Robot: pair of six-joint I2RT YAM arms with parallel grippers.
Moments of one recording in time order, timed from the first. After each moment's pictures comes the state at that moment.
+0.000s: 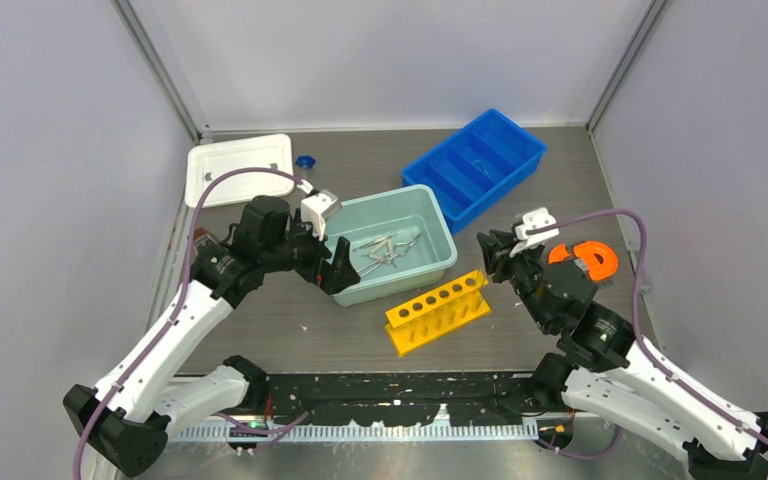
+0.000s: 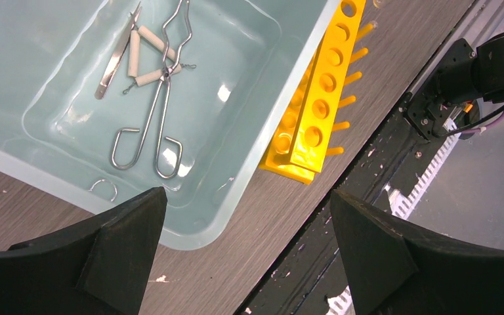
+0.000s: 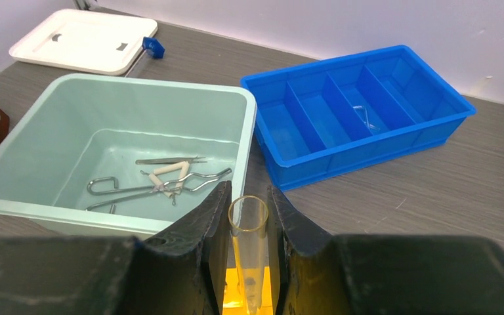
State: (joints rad) left arm -0.54 0.97 1.02 -0.68 0.41 -0.08; right arm 0.88 0.55 0.70 -0.22 0.52 0.04
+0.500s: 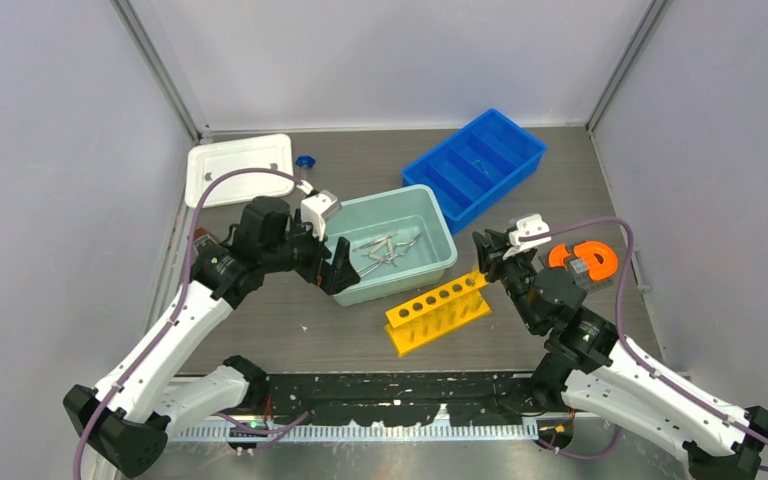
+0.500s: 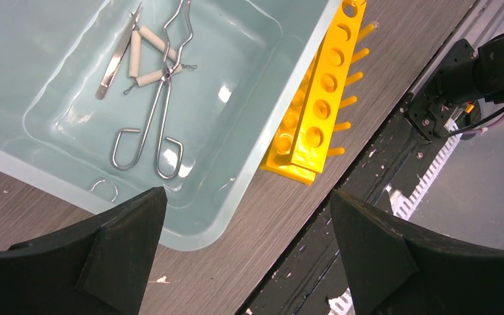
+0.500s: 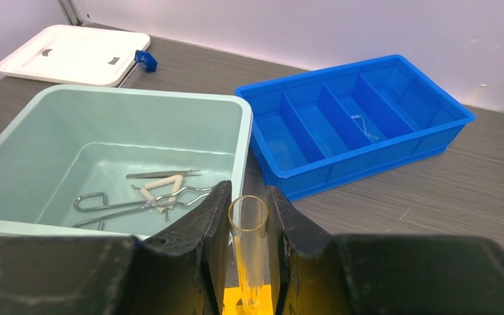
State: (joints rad) left arm -0.54 0.97 1.02 -0.68 0.41 -0.08; right arm 0.88 0.56 0.57 -0.02 0.54 0.00
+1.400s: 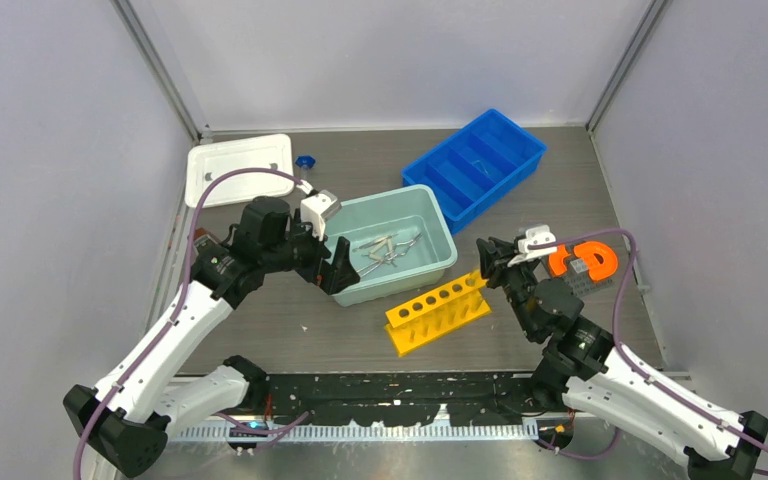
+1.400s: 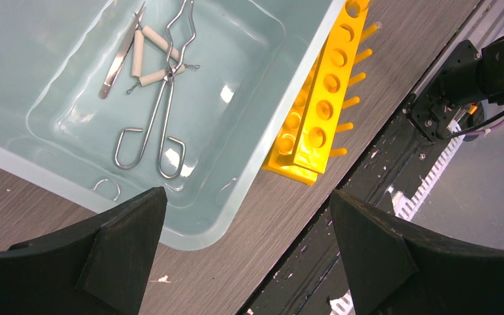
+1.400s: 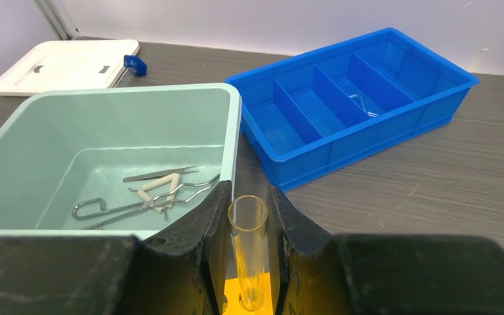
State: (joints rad) left arm -0.54 0.97 1.02 -0.68 0.40 -0.08; right arm 0.88 0.49 0.45 0.05 0.60 0.09
